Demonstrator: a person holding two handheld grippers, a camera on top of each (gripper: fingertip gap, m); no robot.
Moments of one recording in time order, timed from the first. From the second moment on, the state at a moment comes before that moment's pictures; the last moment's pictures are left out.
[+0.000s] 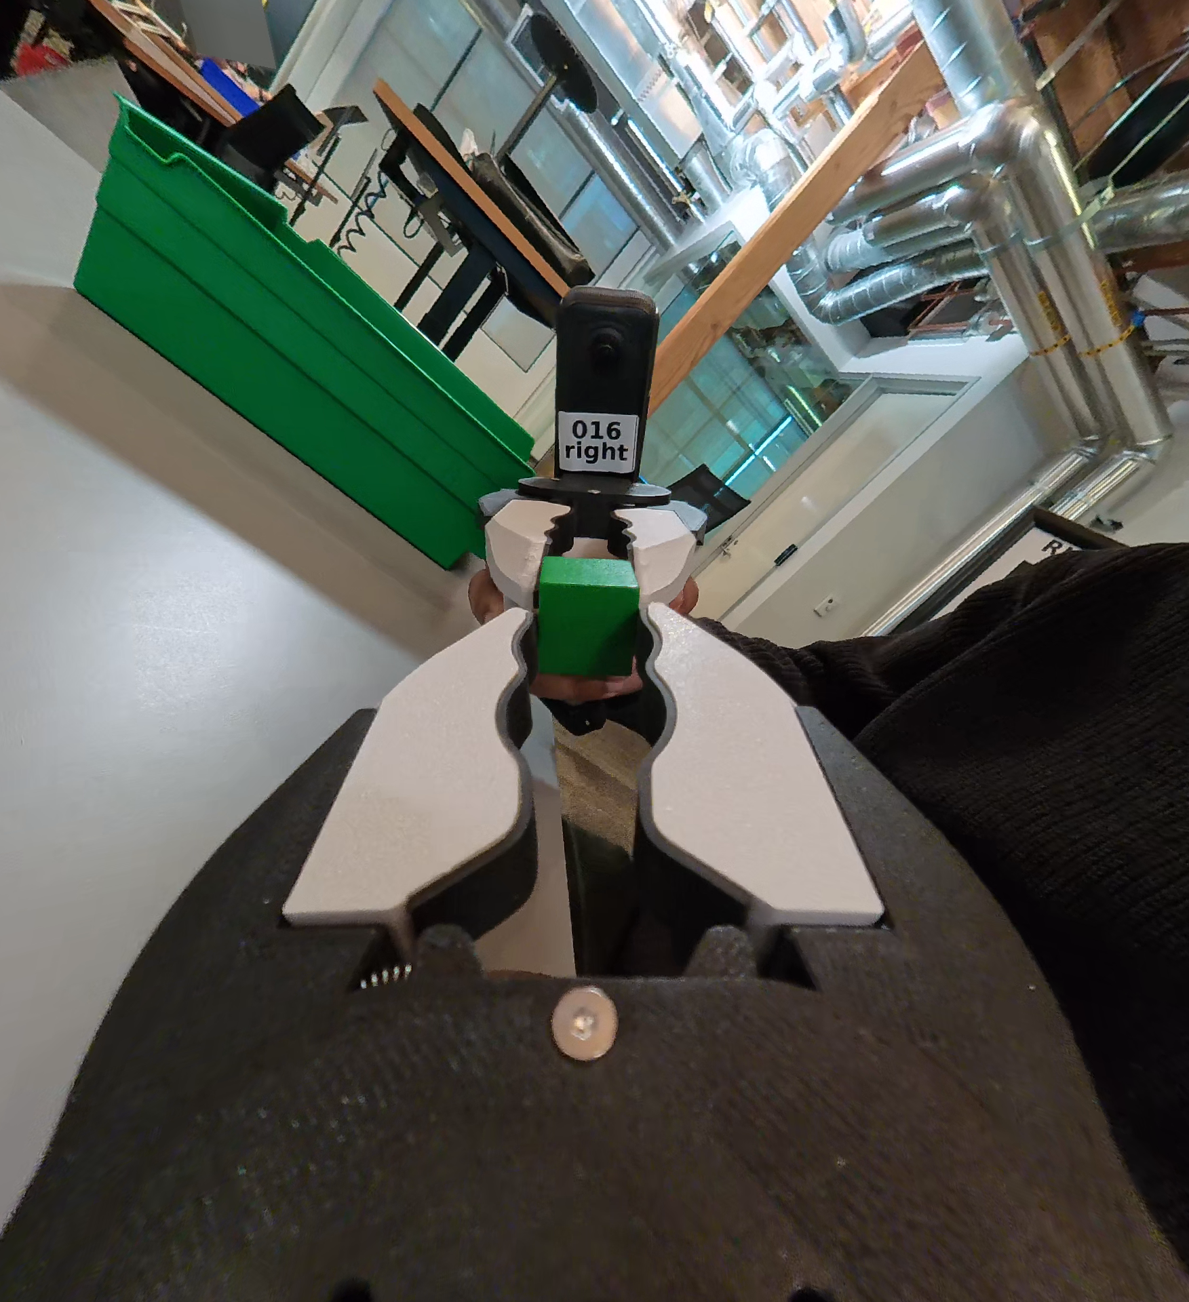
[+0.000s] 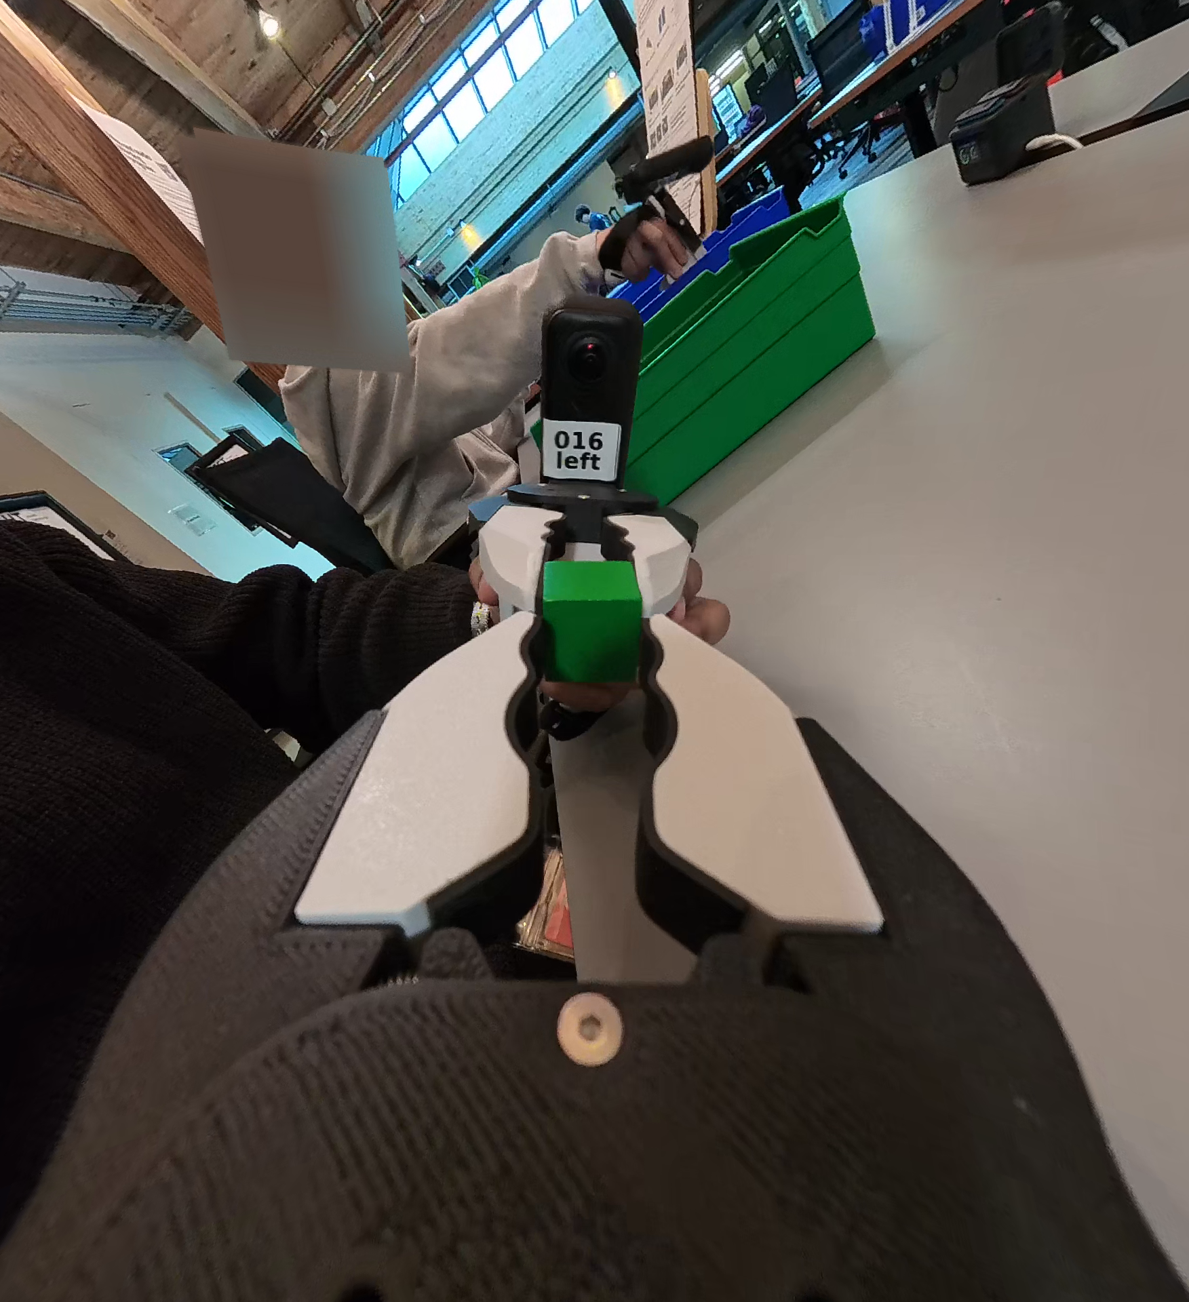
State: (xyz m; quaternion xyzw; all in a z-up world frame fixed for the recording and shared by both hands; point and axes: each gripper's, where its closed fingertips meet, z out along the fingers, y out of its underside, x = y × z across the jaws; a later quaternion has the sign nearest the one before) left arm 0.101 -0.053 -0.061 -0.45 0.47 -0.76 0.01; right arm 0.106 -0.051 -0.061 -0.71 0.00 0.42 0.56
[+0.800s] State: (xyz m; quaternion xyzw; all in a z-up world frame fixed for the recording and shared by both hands) left arm 0.097 -0.055 -0.059 -0.44 0.46 -0.77 -0.01; right arm 0.267 -0.125 0.032 -0.76 -0.02 0.10 0.64
